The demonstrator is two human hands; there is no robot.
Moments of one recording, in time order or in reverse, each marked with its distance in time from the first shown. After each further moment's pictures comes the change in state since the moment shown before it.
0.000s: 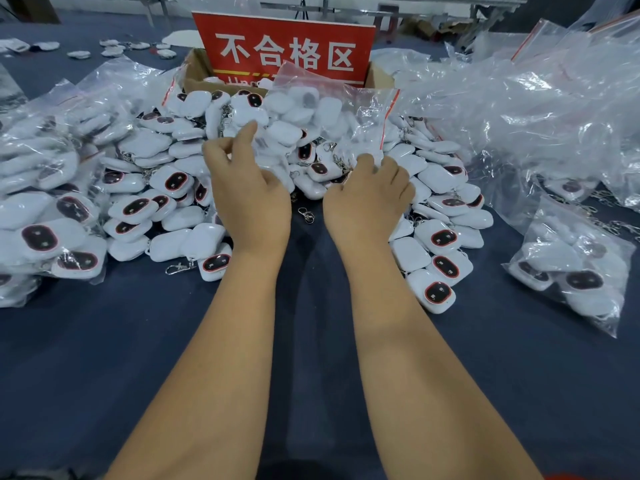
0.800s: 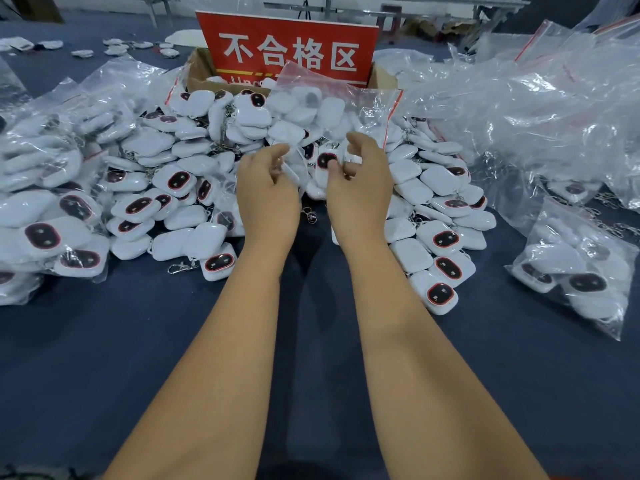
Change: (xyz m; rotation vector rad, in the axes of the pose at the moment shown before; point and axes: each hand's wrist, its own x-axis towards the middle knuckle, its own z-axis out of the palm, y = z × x) left_hand 0.000 0.007 0.009 -0.255 -0.244 -0.278; right_hand -0.002 -0.011 -0.004 0.859 0.013 0.010
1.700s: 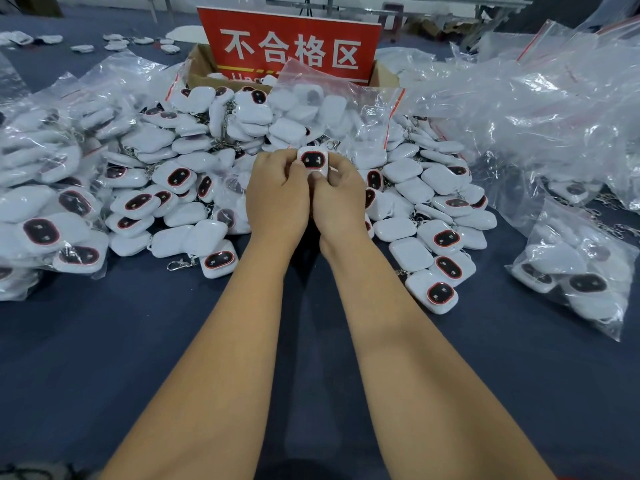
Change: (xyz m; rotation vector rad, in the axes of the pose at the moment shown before) left_hand -0.003 0.004 0.005 0.006 -0.087 -0.043; right_hand -0.012 0.002 0.022 0.516 -0.172 0.364
